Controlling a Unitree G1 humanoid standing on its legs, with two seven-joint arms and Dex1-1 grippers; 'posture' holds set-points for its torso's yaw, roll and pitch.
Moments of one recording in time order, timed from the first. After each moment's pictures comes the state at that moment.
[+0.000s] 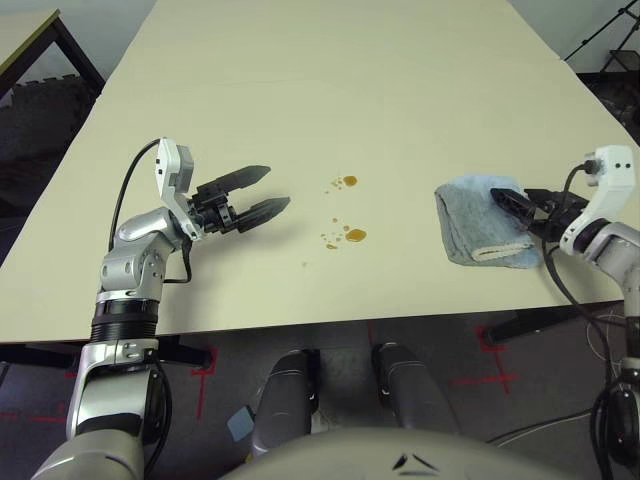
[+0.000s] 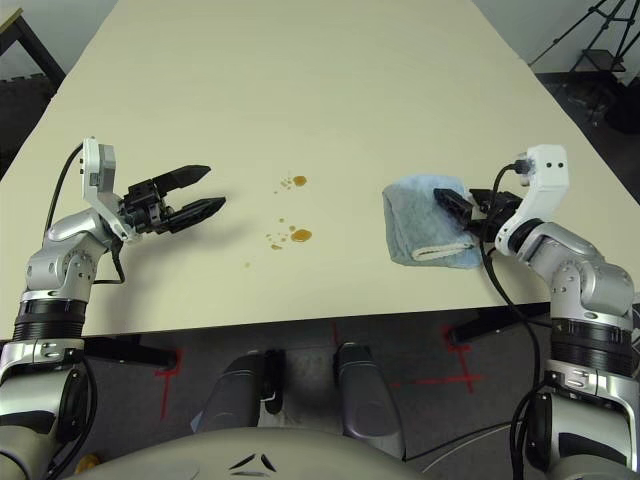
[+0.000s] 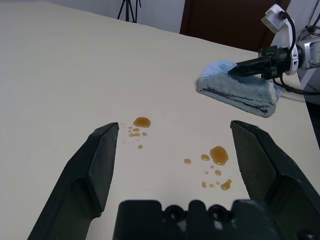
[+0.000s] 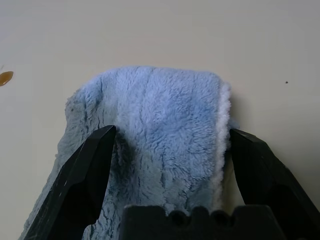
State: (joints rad) left arm -0.43 0.55 0.15 0.25 -0.53 0.23 -1.19; right arm -0.29 -0.56 -0.33 0.14 0.52 0.69 0.55
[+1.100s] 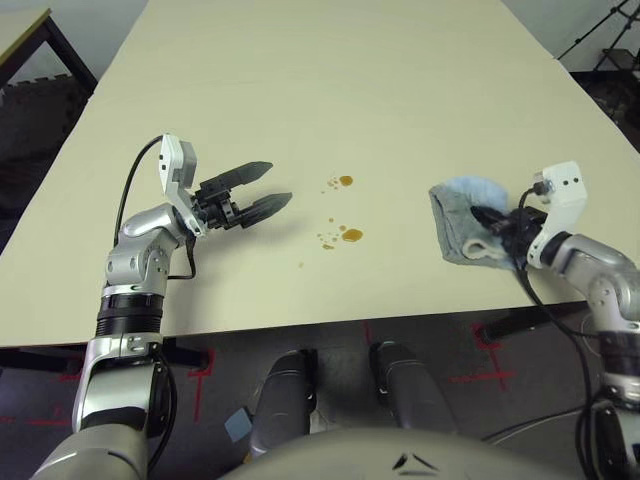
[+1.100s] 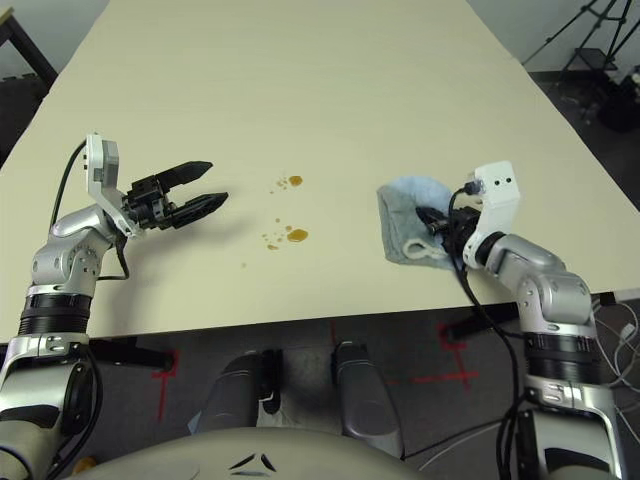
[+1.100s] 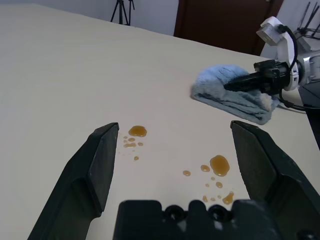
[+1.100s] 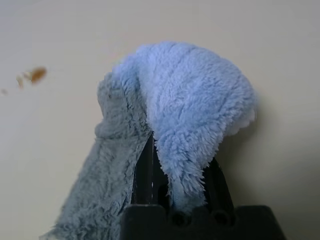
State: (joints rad) left arm -0.46 0.55 0.15 0.29 -0.52 0.23 -1.20; right arm -0.34 -0.34 -0.30 0.05 0.53 0.73 0.45
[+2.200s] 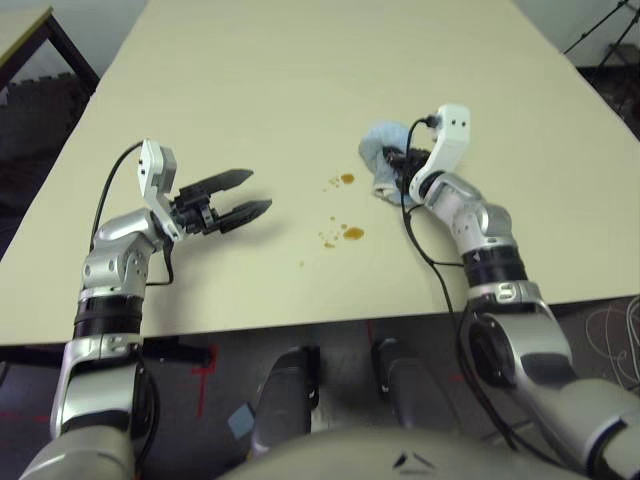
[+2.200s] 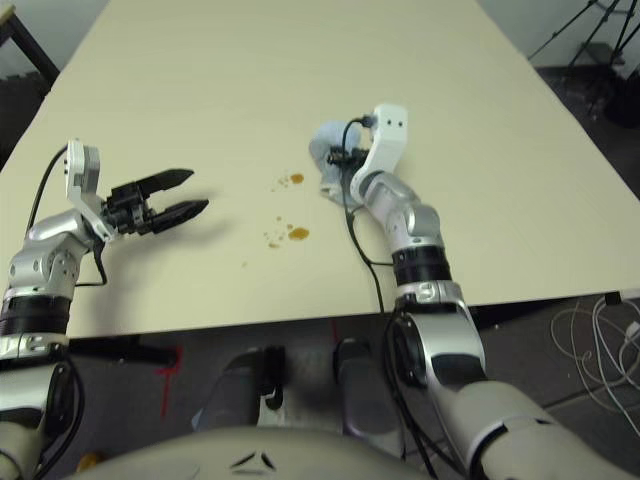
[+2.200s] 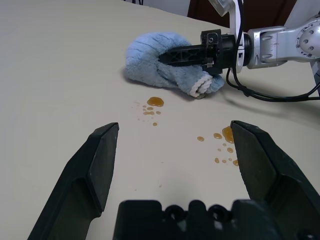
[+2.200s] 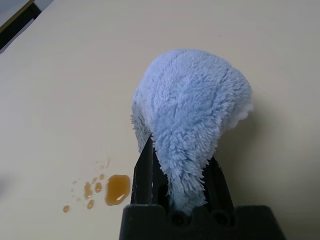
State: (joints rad) left arm -0.44 0.61 0.18 0.37 -0.51 0.20 -1.25; right arm -0.81 -0.02 -0.13 0.60 0.34 0.43 0.27
